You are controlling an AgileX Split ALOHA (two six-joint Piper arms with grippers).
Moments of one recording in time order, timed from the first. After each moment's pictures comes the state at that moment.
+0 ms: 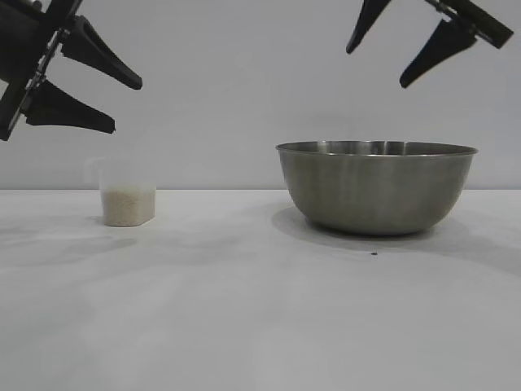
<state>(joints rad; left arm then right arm) 0.01 1.83 -0.91 -1.71 0.84 1.32 0.20 1.78 -1.41 0.65 0.83 -0.20</state>
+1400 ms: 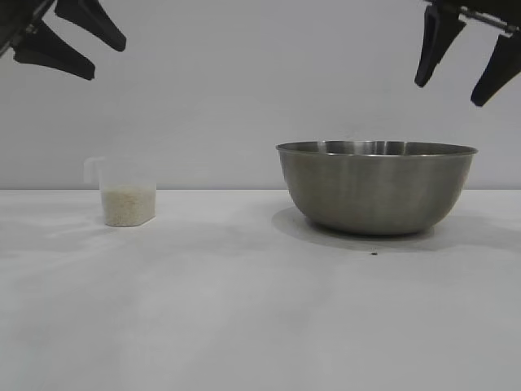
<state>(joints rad) 0.01 1.71 -1.08 -1.44 0.61 1.26 0.08 1.87 -1.45 0.42 0.89 -0.19</state>
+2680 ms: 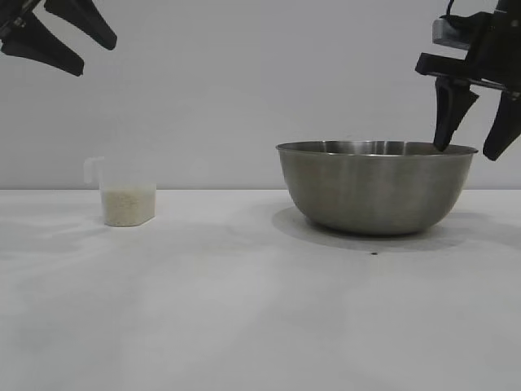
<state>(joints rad) 0.01 1.70 -1.08 -1.40 0.59 1.23 0.08 2.00 -1.45 0.33 0.79 -0.19</state>
